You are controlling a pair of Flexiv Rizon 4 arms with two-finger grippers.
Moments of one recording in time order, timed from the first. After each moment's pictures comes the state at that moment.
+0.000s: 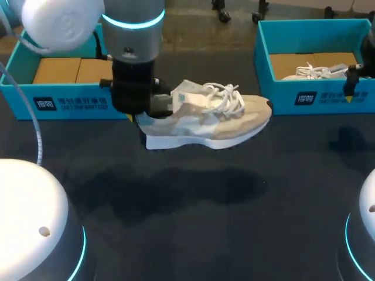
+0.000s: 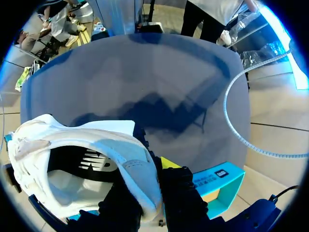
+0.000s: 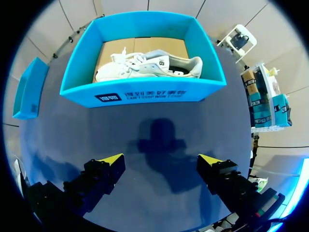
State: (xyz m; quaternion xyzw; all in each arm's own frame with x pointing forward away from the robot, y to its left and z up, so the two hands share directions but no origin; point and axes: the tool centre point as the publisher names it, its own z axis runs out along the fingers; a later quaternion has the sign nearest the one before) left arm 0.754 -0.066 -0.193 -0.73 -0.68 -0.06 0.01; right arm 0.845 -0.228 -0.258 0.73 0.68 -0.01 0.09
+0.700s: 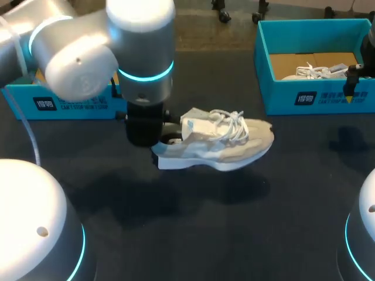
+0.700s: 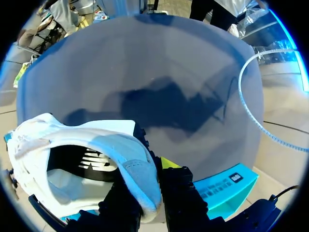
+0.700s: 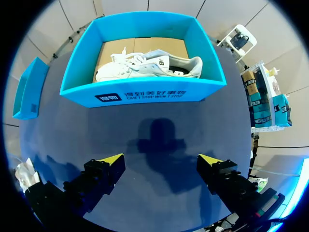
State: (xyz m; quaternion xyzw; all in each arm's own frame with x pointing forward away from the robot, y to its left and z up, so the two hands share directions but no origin) left arm 0.756 -0.082 -0.277 -0.73 -0.67 -0.07 -0.02; right arm 0.845 -0.228 -0.258 0.73 0.68 -0.01 0.09
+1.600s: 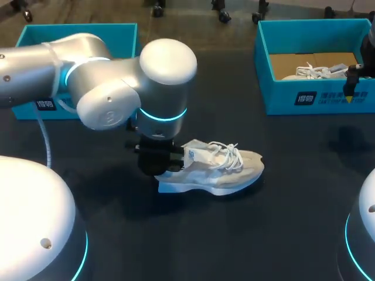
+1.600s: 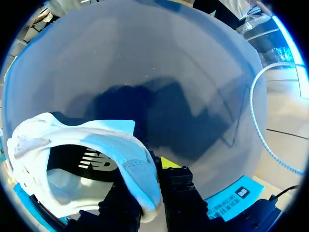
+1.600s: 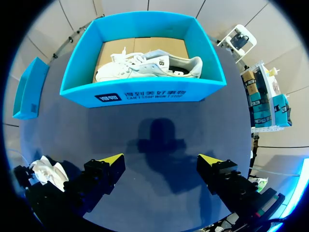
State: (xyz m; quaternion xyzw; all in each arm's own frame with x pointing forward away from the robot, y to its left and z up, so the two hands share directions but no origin) left arm 0.750 -0.078 -0.374 -0.72 -0.69 -0.09 0.03; right arm 0.845 -0.228 -0.258 0.73 0.68 -0.01 0.09
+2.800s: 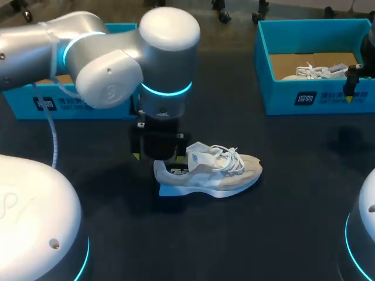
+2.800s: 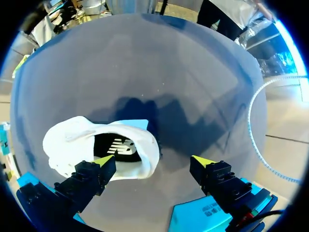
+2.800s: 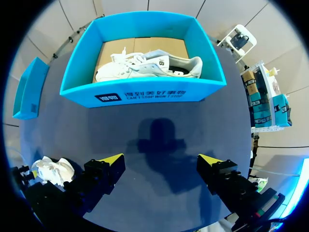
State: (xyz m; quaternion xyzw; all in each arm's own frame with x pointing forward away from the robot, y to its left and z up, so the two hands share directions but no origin) left arm 0.745 -0.098 -0.319 -0.70 -0.71 -0.05 0.03; right arm 0.845 -0.228 -0.258 0.73 0.68 -0.01 0.09
